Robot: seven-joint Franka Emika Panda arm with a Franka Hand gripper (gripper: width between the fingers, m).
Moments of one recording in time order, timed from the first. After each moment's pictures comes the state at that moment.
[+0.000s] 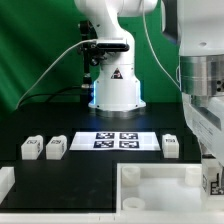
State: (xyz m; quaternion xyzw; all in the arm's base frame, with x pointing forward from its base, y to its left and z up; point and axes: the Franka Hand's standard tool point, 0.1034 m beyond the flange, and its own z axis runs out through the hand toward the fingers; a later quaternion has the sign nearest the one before) arm 0.632 0.120 0.074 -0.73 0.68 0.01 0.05
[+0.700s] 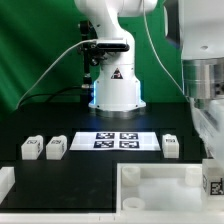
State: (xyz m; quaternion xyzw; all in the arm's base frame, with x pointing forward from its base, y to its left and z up) arm 0.635 0.125 0.069 -0.74 0.66 0.00 0.06
